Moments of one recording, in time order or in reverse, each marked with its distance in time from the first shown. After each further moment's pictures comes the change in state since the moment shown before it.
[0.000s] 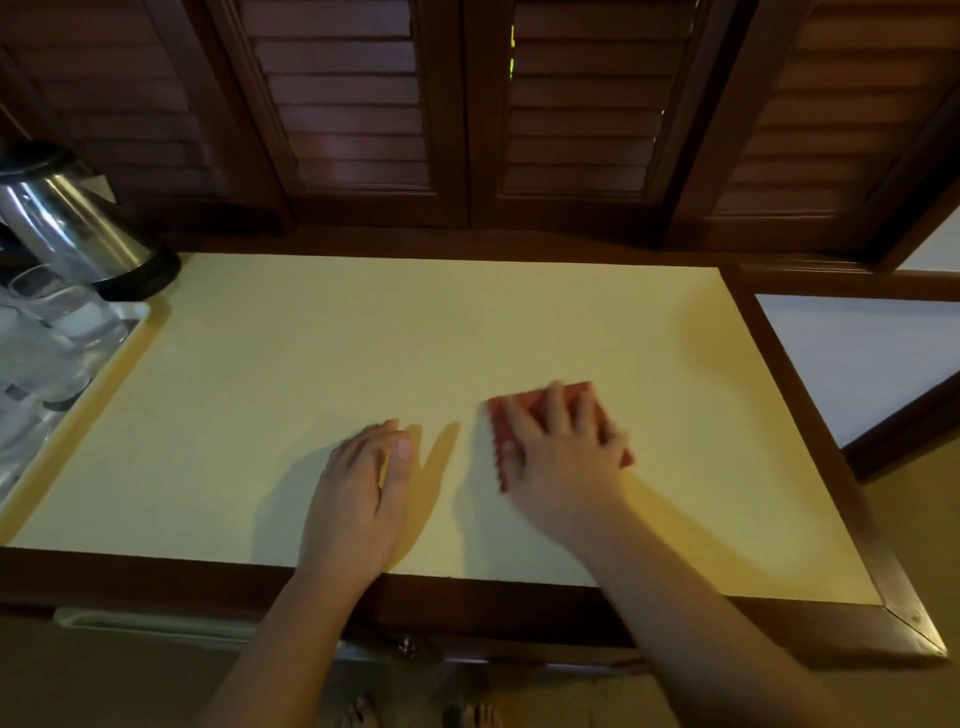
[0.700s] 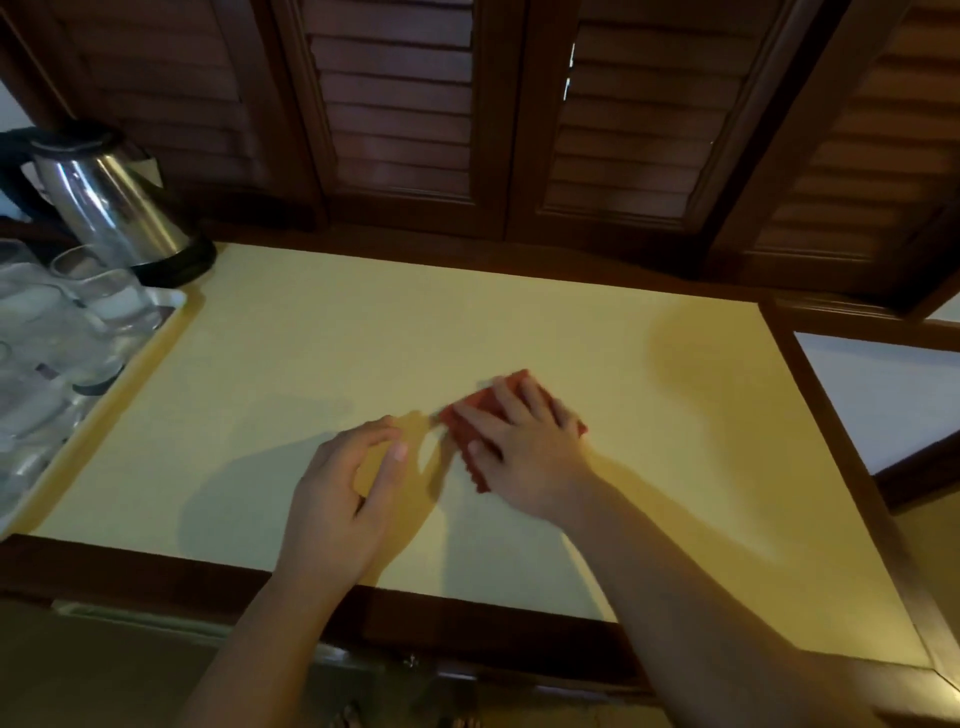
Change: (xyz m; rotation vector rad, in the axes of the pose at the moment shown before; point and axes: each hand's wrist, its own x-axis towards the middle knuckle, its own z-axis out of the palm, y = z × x) left_hand 0.008 -0.037 -0.042 -0.287 0.087 -0.014; right_hand 0.055 -0.056 -0.007 0.039 -0.078 -0.309
